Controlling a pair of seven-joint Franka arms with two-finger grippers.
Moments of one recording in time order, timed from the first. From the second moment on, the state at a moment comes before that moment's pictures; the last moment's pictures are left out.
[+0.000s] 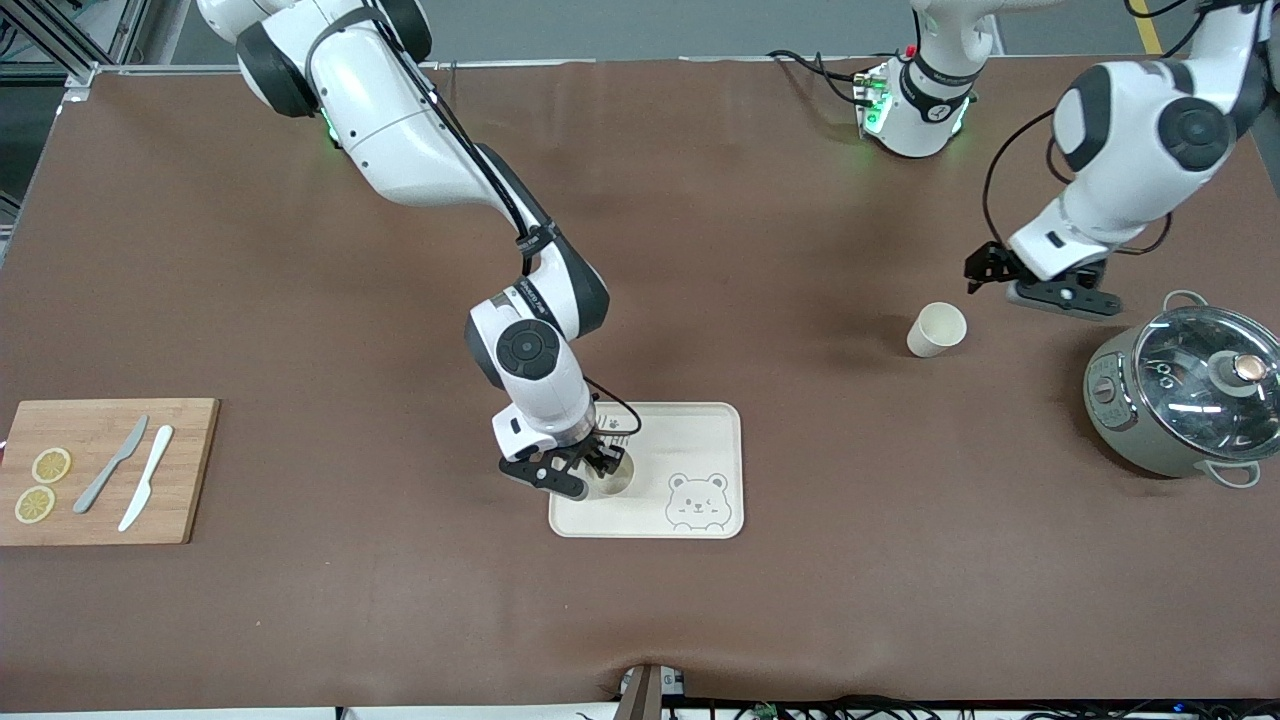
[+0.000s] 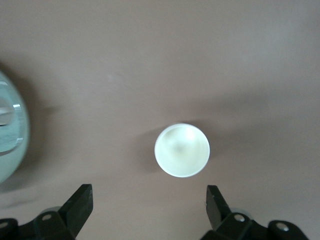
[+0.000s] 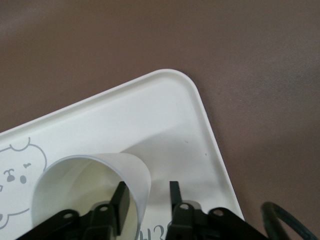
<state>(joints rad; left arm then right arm) 0.07 -0.18 -0.09 -2.39 -0.03 2.23 0.21 0.62 0.93 -0.06 -1.24 0.03 2.39 0.93</state>
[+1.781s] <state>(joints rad) -0.19 0.06 0.05 -1.49 -0.04 1.62 -0.06 0.38 0.53 -0.08 -1.59 0.03 2.21 0.48</state>
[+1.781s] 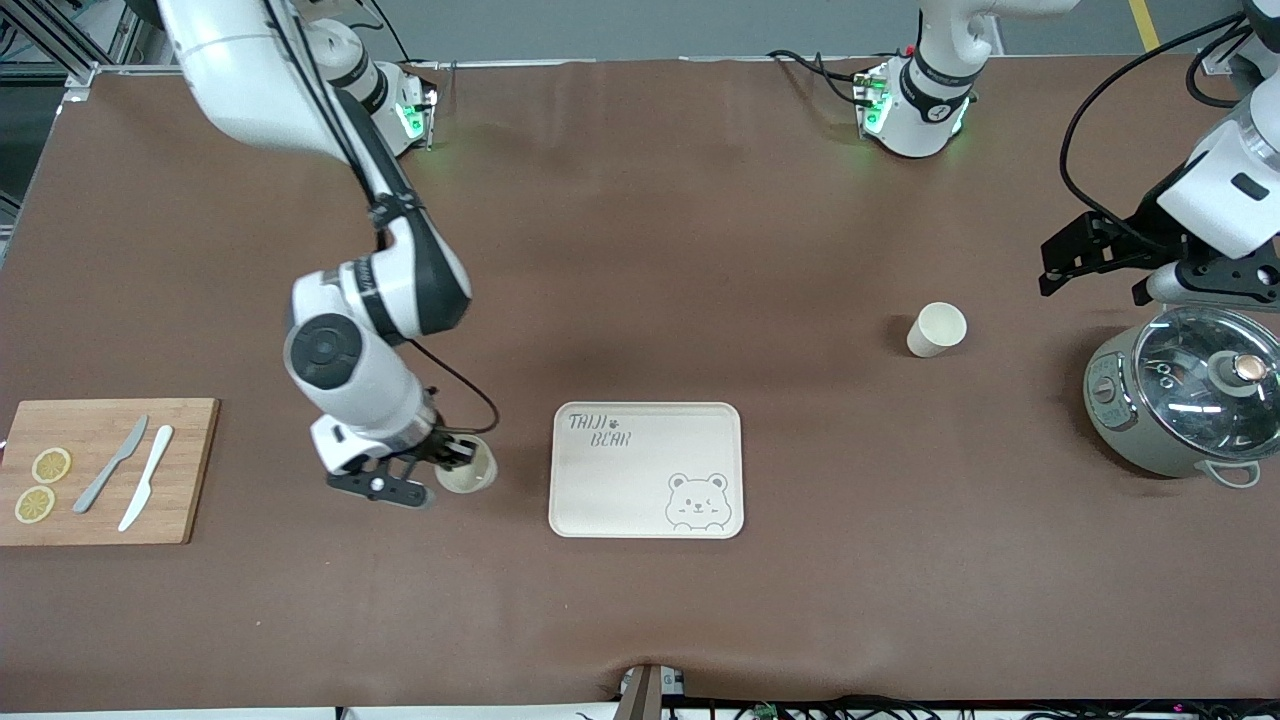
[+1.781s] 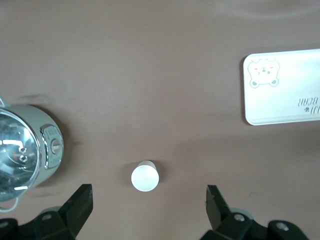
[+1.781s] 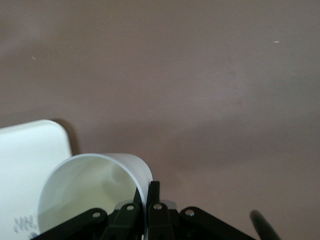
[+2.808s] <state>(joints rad) -0.19 0.06 0.03 -1.48 -0.04 1.58 -0.08 0.01 0.51 -0.06 -1.83 0.23 2.42 -0.32</state>
